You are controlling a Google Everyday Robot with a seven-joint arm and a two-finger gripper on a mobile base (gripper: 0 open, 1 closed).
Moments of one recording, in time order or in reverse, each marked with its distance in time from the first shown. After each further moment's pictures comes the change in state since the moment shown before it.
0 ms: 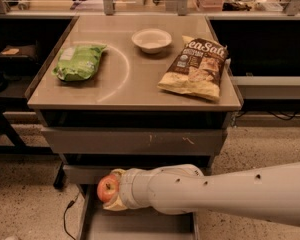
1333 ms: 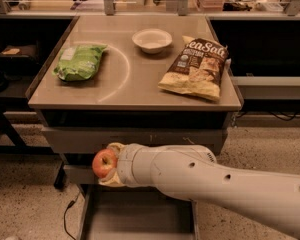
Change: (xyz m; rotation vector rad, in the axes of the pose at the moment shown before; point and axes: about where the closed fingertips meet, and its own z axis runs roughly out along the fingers) arm -0.063 -0.052 -0.058 0.114 -0.060 -0.052
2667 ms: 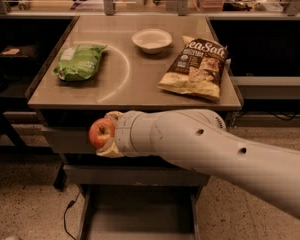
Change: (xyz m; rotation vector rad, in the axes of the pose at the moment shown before) arm -0.051 -0.067 -0.045 0.081 0.001 -0.063
